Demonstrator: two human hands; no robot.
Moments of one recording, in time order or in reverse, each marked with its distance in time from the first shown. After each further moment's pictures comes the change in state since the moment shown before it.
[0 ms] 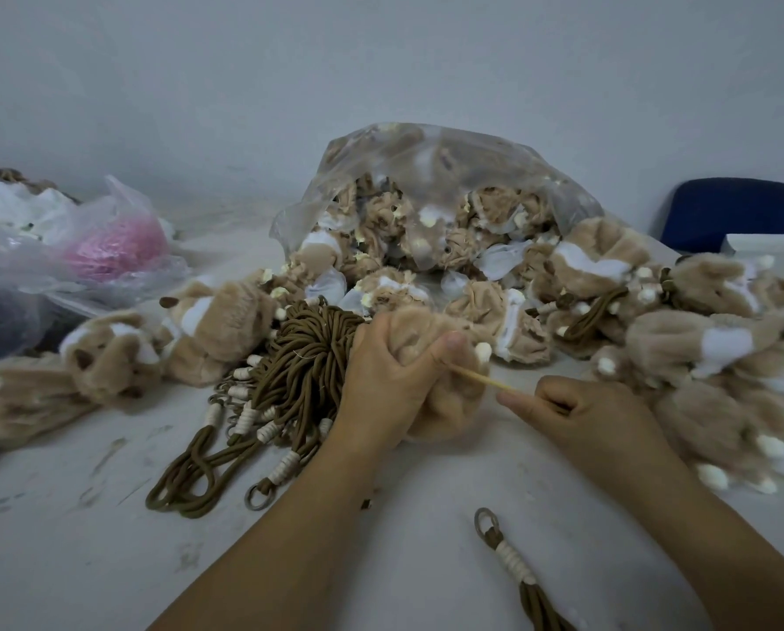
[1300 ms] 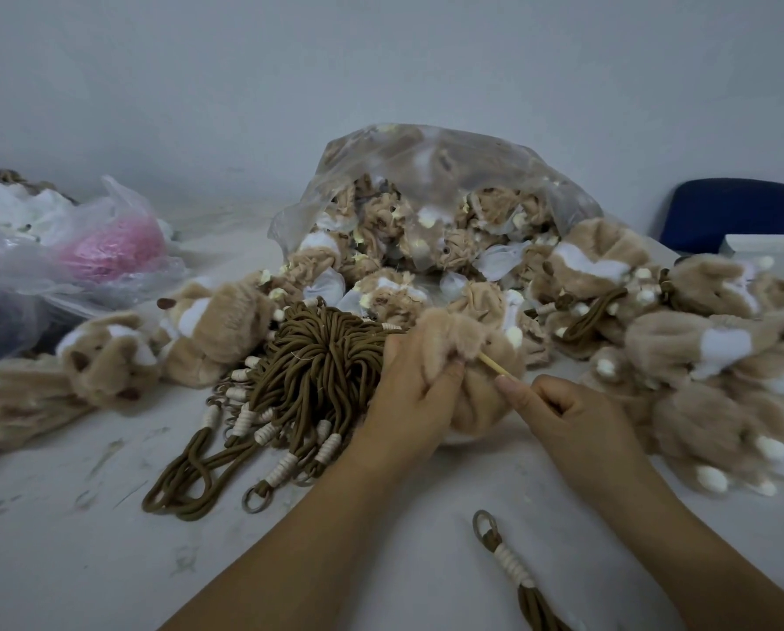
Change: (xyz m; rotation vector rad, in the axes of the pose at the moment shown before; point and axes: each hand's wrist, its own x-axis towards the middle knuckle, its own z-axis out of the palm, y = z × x) left_hand -0.008 -0.009 0.018 0.030 -0.150 0.103; right_hand -0.003 -0.004 0.018 0.287 0.094 0.083
